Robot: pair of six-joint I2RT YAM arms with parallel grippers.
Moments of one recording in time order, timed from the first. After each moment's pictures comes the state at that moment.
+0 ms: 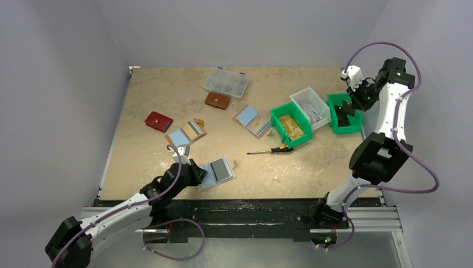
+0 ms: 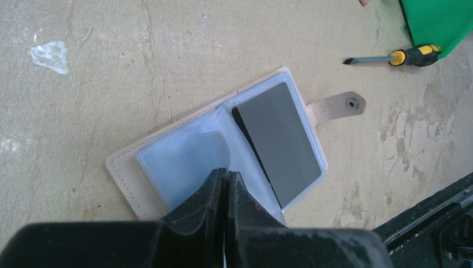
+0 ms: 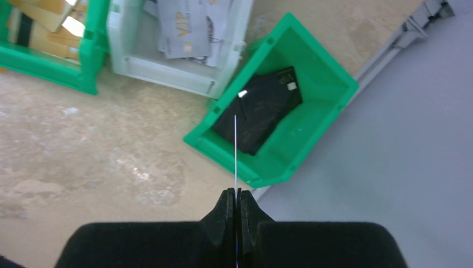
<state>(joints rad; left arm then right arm) -0.76 0.65 0.08 0.02 -0.22 -0.80 -0.43 1.76 1.80 -1.21 -0.41 -1.17</state>
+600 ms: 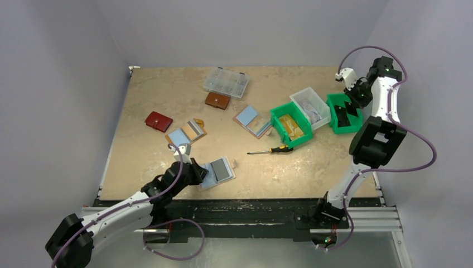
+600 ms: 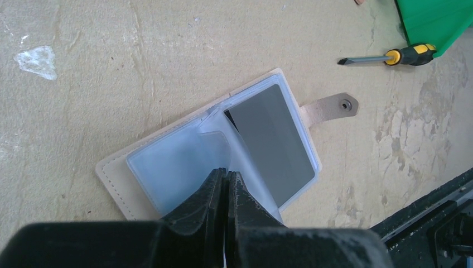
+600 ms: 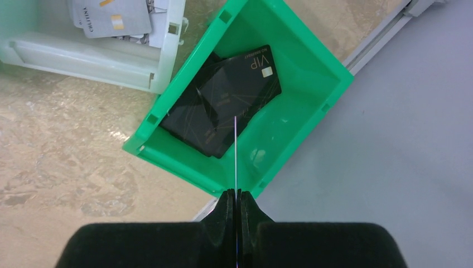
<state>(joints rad) -0.76 0.68 0.10 0.04 -0.21 -0.80 -0.40 1.98 1.91 -1.11 -0.21 -1.17</state>
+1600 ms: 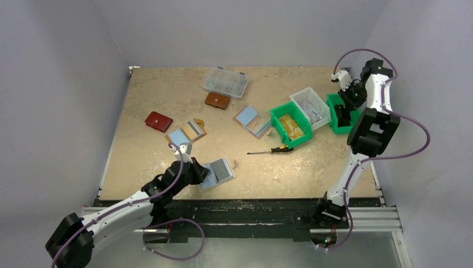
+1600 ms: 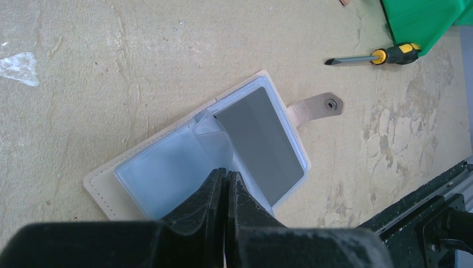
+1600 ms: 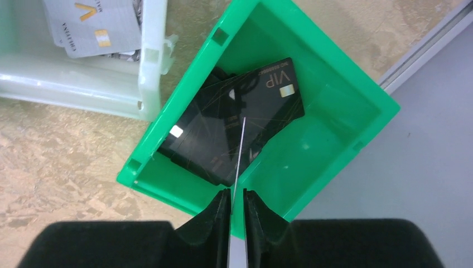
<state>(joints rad) -0.76 0.70 0.11 0.06 -0.18 -0.80 -0.37 2.18 2.06 -1.18 -0.20 -1.12</state>
